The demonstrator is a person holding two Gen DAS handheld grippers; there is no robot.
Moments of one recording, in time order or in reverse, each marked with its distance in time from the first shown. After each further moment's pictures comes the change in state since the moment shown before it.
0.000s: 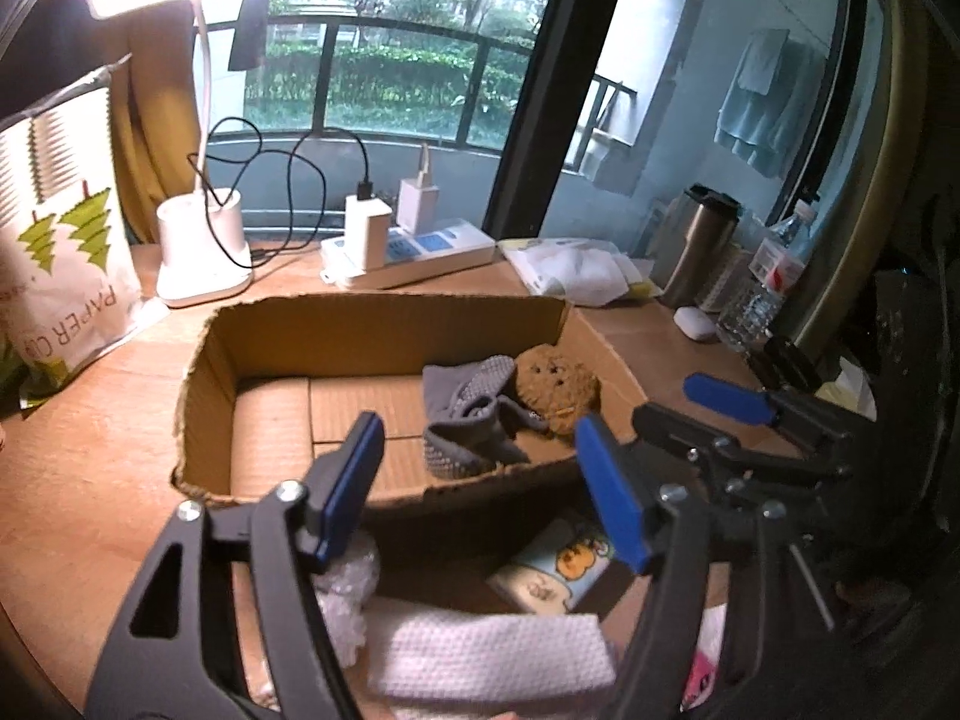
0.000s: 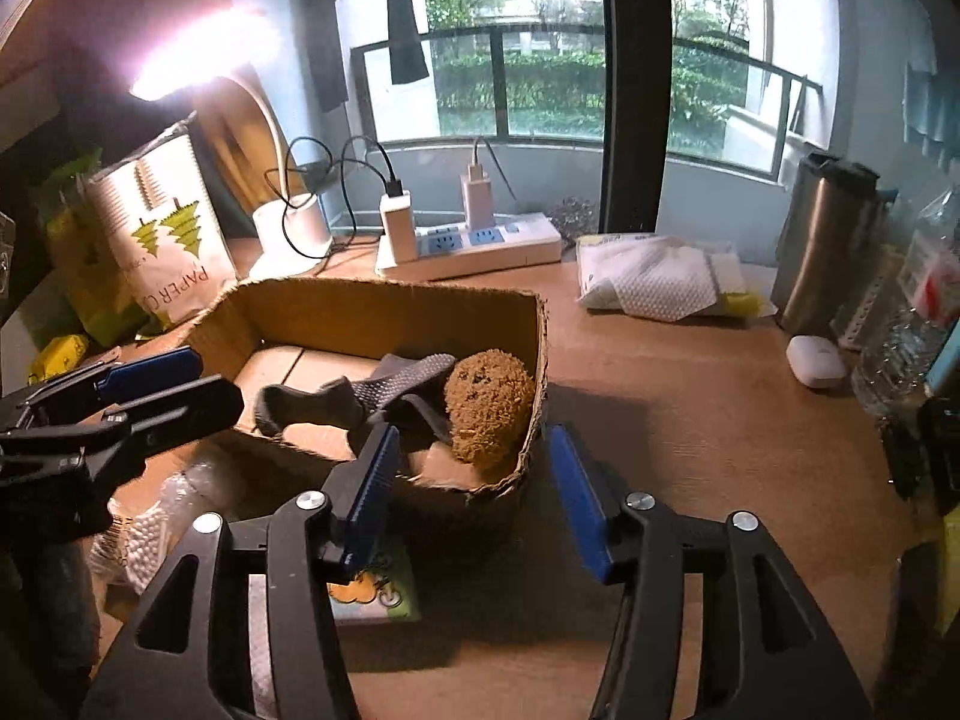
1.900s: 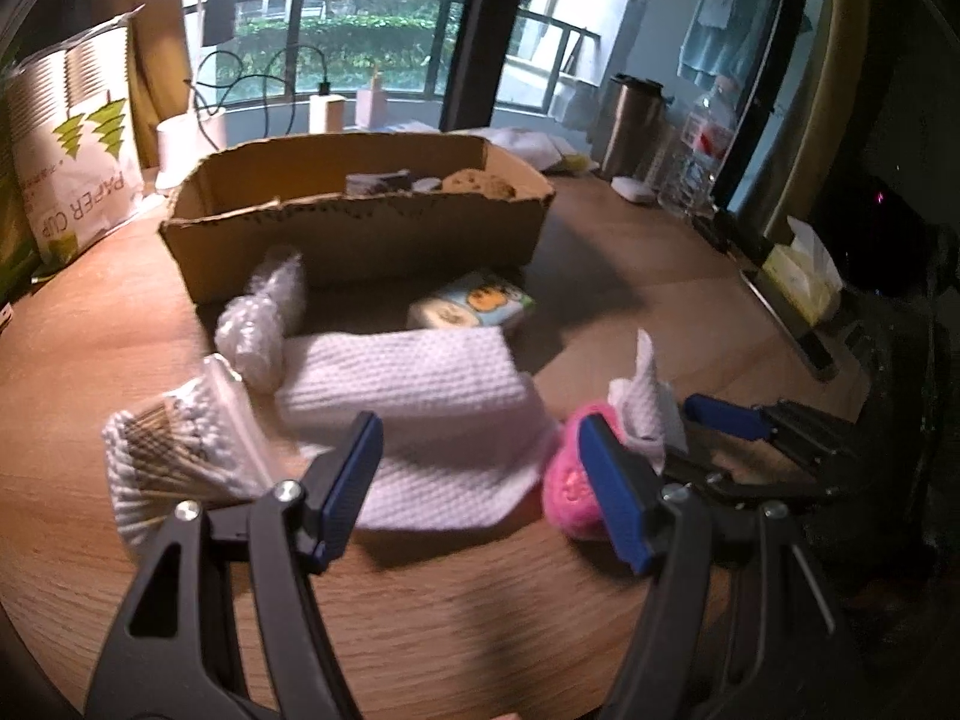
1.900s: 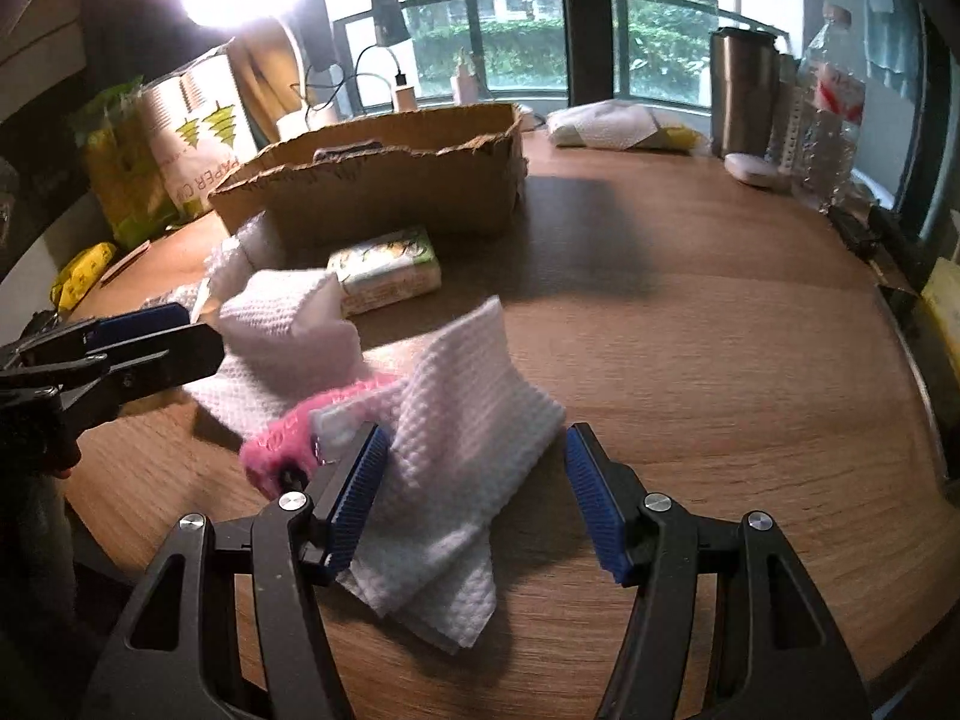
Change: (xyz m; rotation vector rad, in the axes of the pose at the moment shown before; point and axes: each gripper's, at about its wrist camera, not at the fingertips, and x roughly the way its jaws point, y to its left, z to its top) left arm -0.046 -0.045 -0.123 0.091 0.118 -0.026; right arm -0.058 0.008 -0.158 0.068 0.111 0.019
